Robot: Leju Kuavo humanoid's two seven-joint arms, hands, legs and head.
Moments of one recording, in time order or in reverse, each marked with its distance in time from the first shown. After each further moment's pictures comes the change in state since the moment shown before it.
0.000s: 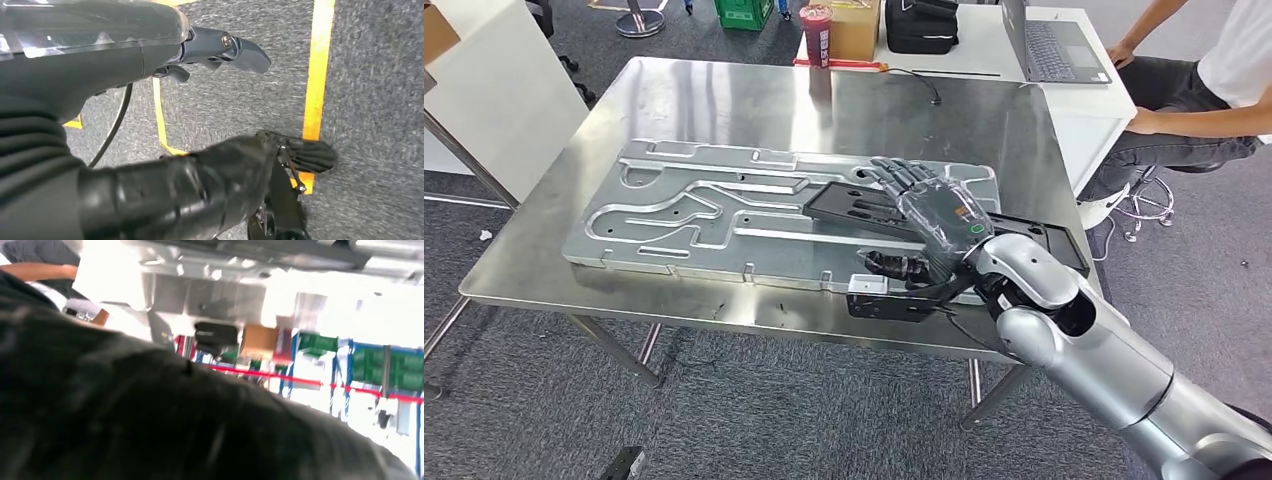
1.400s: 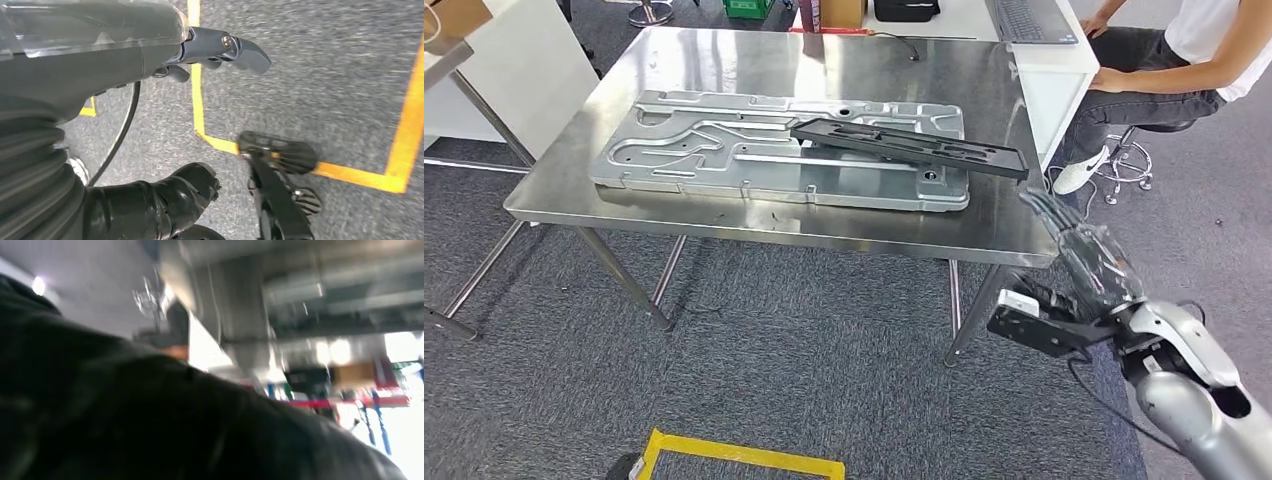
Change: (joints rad) left arm 0.011 -0.007 0.034 -0.007 -0.010 -0.003 -0.006; right arm 0.421 -0.371 -0.363 -0.257 -0.152 -0.076 -0.015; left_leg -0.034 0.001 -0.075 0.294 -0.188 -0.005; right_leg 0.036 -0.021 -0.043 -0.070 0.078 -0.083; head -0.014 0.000
